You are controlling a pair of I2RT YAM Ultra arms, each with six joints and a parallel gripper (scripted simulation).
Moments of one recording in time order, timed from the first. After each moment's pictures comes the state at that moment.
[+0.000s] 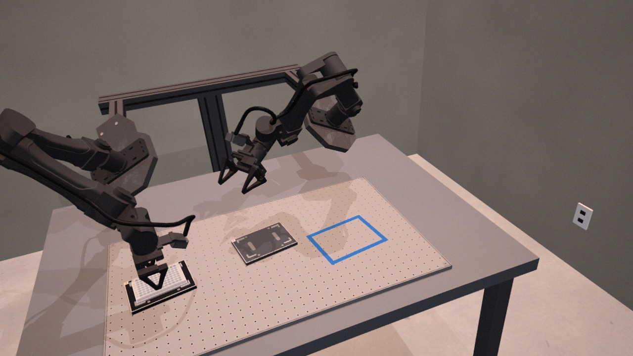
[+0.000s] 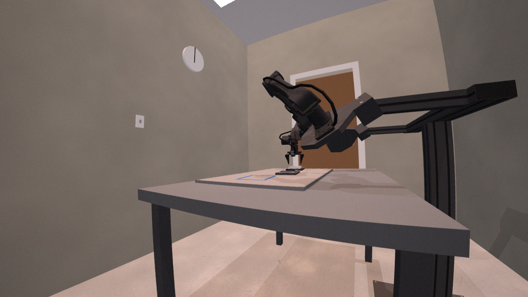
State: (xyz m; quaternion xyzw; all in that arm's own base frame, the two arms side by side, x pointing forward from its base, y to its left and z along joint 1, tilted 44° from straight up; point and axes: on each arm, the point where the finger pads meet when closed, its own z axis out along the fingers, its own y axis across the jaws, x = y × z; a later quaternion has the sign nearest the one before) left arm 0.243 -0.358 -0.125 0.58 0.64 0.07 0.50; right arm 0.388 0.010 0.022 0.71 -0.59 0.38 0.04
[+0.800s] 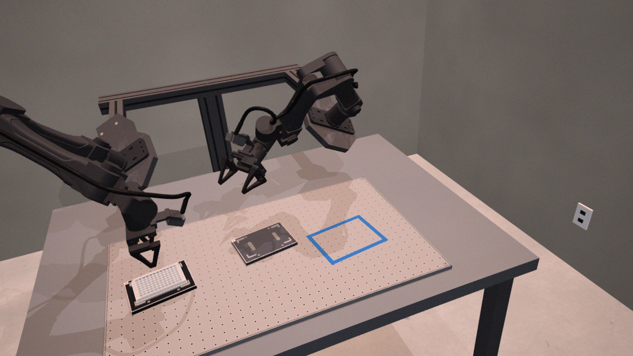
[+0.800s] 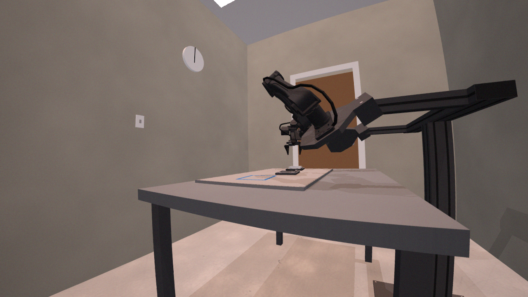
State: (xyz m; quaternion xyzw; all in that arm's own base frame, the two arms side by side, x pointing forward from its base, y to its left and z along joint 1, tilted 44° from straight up) left arm 0.243 -0.358 -0.125 0.58 0.64 0.07 0.50; right arm 0.354 0.055 0.071 0.68 -0.63 0.37 0.00
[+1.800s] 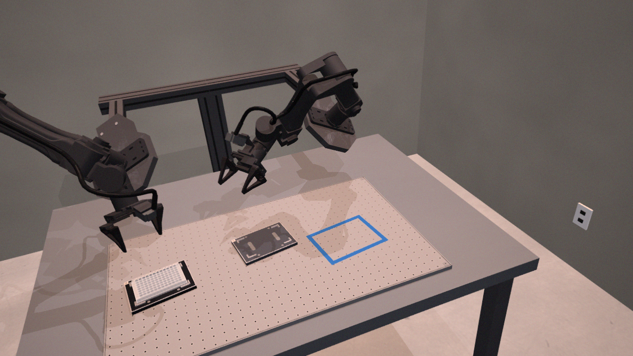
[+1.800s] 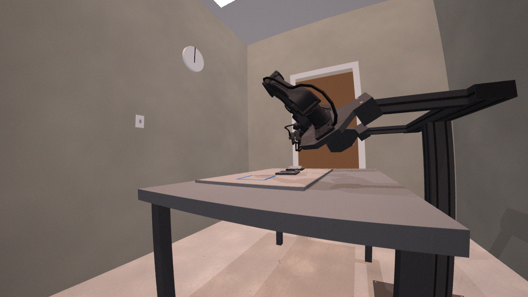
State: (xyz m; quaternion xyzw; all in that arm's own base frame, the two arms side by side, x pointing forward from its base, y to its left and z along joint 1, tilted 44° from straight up) left arm 0.243 -0.358 -0.125 0.58 0.64 0.07 0.50; right arm 0.316 0.052 0.084 0.30 -0.83 0.30 -0.36
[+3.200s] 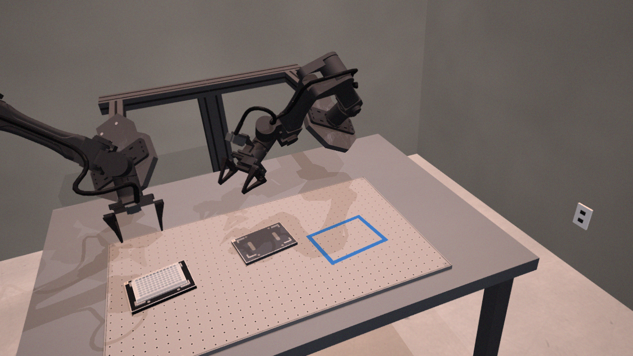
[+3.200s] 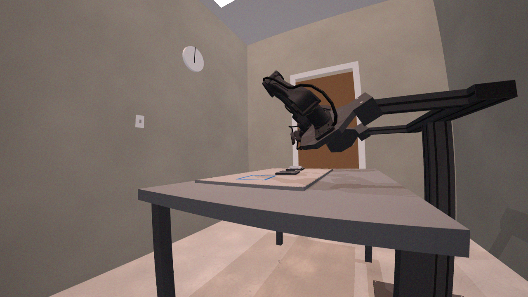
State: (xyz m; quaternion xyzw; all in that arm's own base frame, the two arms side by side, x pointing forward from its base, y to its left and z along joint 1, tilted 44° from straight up) left arm 0.243 -0.358 -0.125 0.58 0.64 0.07 0.50; right arm 0.300 0.056 0.085 0.11 -0.83 0.25 -0.49
